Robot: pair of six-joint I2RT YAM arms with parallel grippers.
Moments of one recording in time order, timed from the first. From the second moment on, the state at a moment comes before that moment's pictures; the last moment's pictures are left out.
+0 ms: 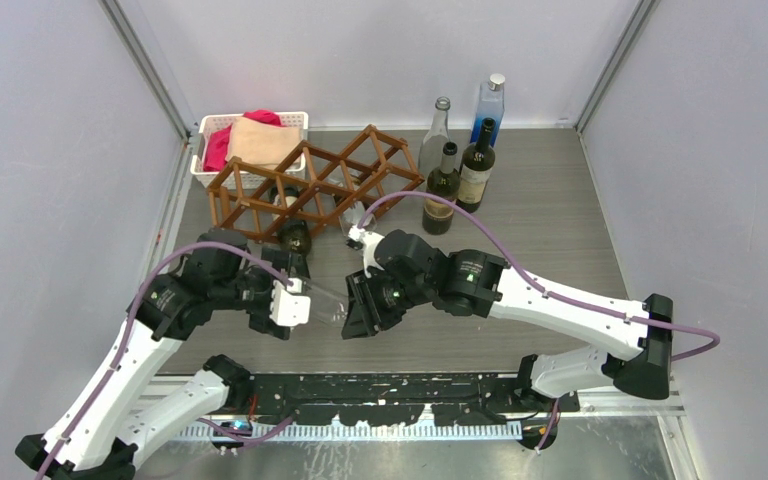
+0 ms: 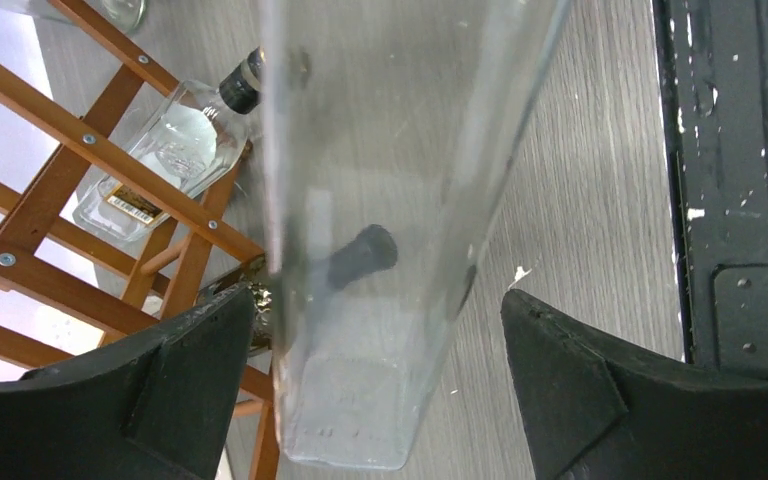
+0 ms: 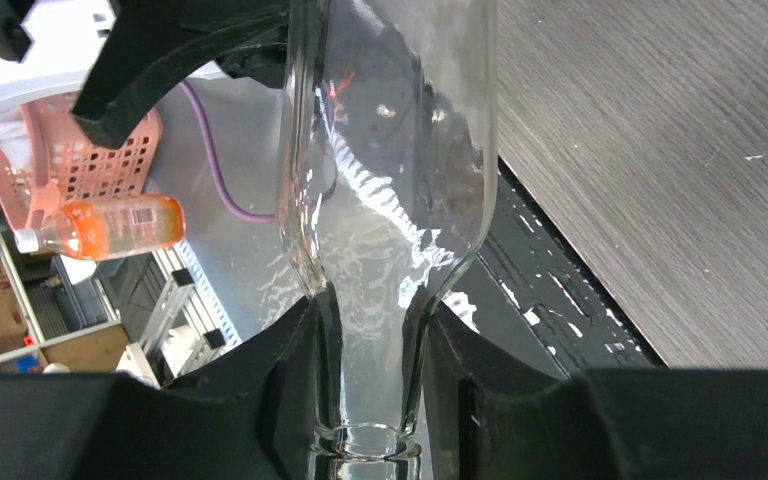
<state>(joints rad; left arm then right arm) -0.54 0.75 1.00 -1.09 0.47 1.20 1.17 1.29 1.25 -0.65 -0.26 0.70</state>
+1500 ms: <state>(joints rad) -0.54 0.74 1.02 -0.55 0.33 0.57 1.17 0.93 1.18 -0.37 0.23 0.52</state>
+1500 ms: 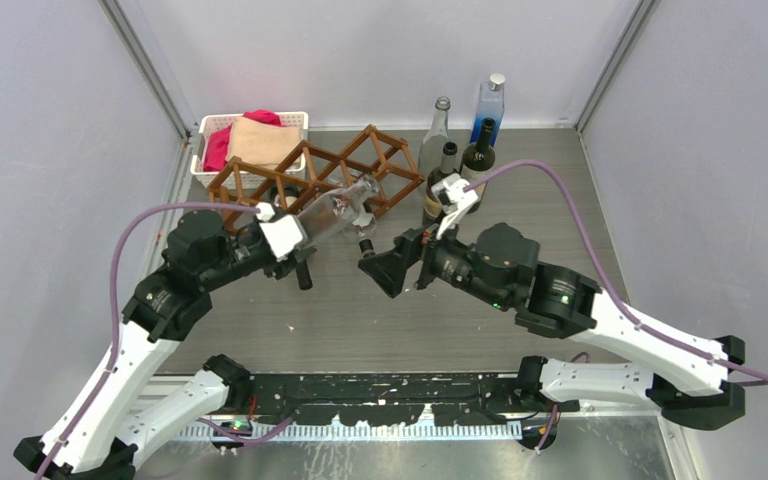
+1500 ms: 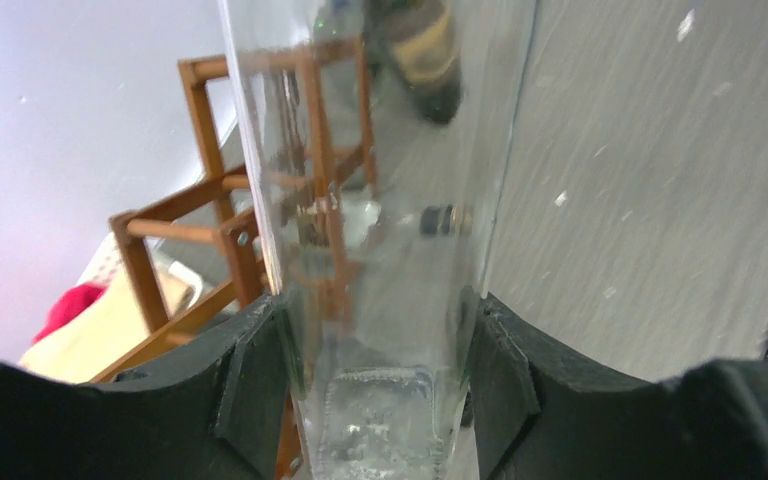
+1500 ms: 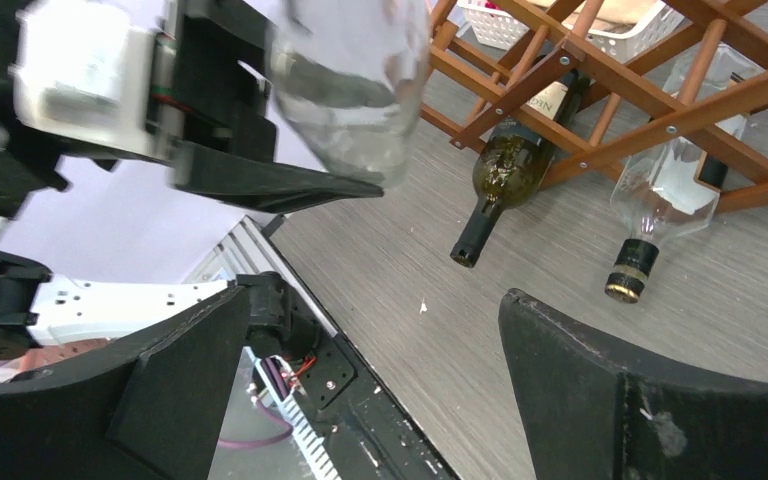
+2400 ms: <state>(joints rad) -0.54 0.89 1.28 -0.74 1.00 0.08 1.13 1.10 1.21 -0.01 -0.16 0.41</state>
